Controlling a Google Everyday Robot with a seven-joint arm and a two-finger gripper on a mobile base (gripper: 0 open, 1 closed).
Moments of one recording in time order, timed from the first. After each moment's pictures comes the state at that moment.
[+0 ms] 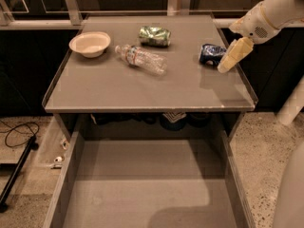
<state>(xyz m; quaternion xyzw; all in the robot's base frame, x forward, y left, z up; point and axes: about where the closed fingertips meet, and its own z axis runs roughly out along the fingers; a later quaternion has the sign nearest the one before) 0.681 -0.245 0.910 -0.54 0.78 0.07 0.30</state>
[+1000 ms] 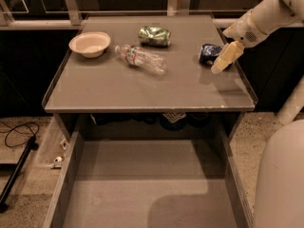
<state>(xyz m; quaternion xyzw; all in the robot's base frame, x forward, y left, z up) 0.710 -0.244 0.884 -0.53 0.79 0.09 0.31</state>
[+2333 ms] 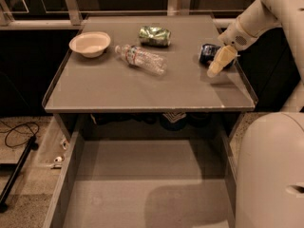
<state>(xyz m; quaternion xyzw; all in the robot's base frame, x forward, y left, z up) 0.730 -0.242 0.853 -0.54 0.80 0.07 0.26</state>
